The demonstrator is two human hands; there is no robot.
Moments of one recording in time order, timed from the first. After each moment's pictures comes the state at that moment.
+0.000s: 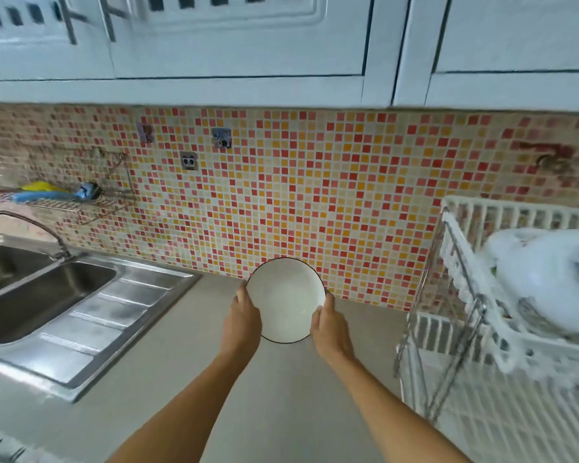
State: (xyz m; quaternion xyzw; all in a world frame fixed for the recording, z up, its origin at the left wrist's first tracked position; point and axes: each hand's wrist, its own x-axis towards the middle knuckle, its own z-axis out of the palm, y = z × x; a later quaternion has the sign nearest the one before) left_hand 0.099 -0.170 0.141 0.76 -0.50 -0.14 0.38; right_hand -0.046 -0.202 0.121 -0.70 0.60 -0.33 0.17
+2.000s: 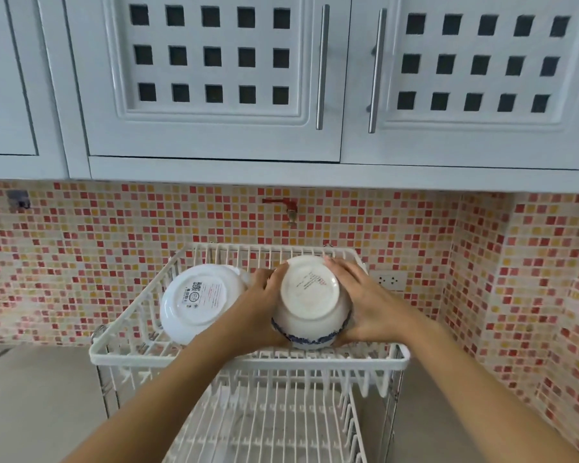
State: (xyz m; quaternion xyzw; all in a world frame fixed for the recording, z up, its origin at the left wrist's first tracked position) left_hand -0.354 -0.127 0.292 0.46 -0.86 -0.02 0.24; right_hand -0.576 -0.107 0.318 -0.84 0.51 -0.16 -0.03
